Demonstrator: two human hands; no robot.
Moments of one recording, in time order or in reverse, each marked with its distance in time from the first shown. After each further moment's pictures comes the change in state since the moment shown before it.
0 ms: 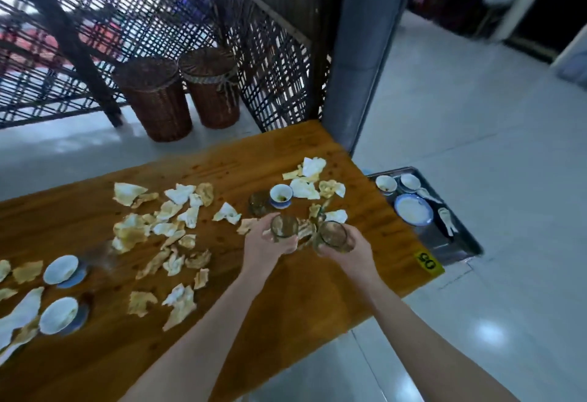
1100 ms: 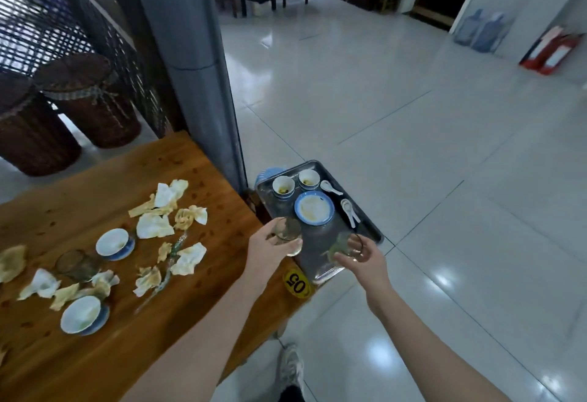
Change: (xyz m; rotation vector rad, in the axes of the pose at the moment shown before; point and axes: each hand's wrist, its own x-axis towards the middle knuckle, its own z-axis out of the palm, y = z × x) left_hand 0.040 0.033 0.357 -0.007 -0.343 -0.120; right_hand 0.076 0.117 -0.323 0.287 0.325 0.238
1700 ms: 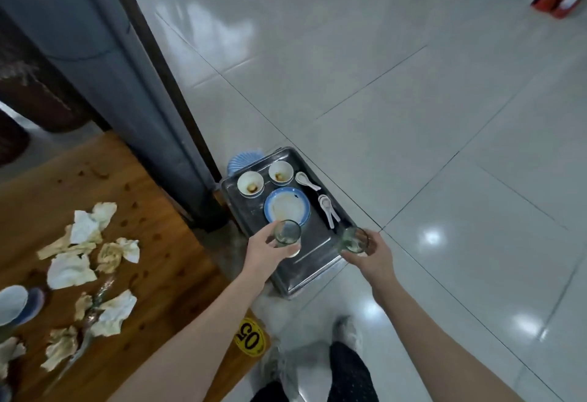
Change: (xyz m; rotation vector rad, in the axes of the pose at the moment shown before) left_hand 0.134 -0.005 0.107 -0.002 -0.055 -0.239; right_hand 0.163 0.010 -0.076 -0.063 0.073 0.115
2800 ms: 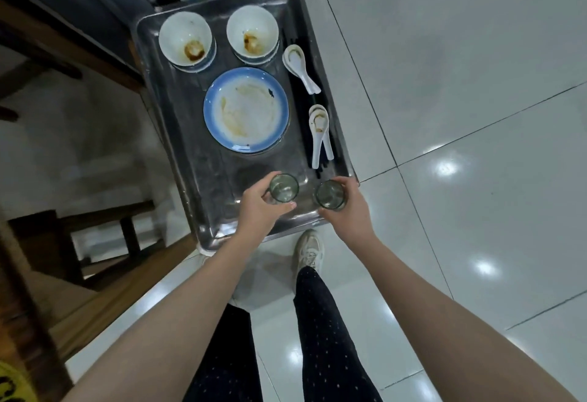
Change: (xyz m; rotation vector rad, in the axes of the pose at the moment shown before) left_hand 0.186 -0.182 0.156 -0.058 0.229 -0.230; right_hand 0.247 0.171 -0.014 -0.596 -0.425 0.049
